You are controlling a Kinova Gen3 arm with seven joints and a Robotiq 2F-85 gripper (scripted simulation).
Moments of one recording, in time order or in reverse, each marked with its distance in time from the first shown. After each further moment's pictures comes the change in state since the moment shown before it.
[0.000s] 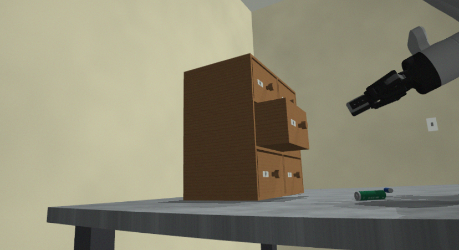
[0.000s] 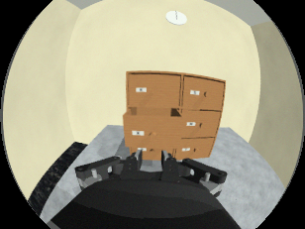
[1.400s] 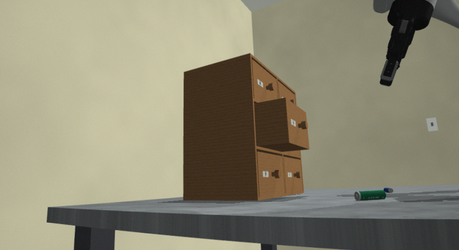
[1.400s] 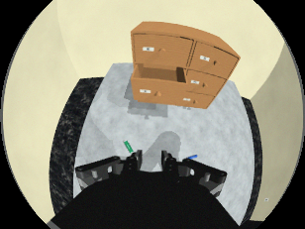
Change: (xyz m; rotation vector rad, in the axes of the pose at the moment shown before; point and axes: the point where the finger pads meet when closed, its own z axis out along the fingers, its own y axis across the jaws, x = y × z) arm 0.028 -0.004 -0.079 0.023 -0.754 -0.061
